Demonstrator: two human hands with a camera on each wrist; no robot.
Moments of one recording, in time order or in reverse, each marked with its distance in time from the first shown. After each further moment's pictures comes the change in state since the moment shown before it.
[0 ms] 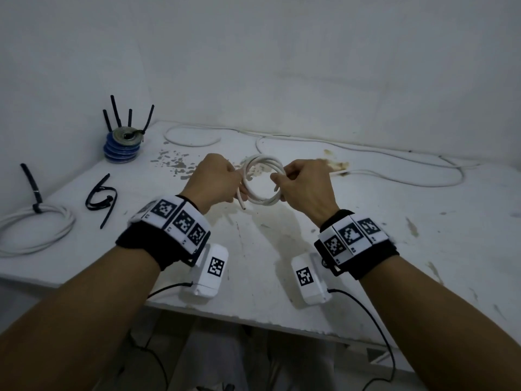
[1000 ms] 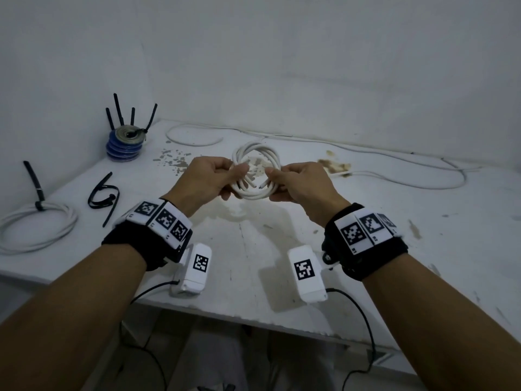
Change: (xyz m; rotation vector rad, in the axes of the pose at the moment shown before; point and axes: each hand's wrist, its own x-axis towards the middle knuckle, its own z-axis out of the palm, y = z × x) left_hand -0.004 -0.022 -0.017 -0.319 -0.083 0.164; right_hand -0.005 -0.017 -0.002 0.473 -0.215 0.244
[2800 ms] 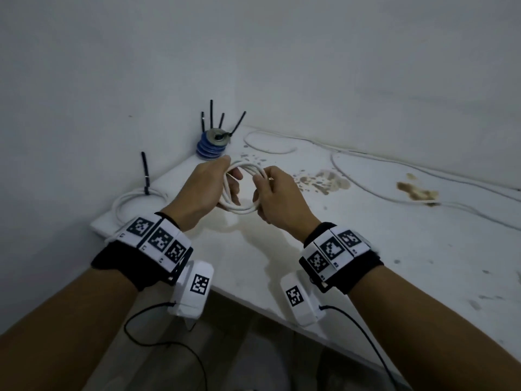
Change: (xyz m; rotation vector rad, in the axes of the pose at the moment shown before) left_hand -0.047 -0.017 -0.115 -0.033 0.367 -0.160; right_hand -0.001 0.002 0.162 -0.314 -0.297 -0.351
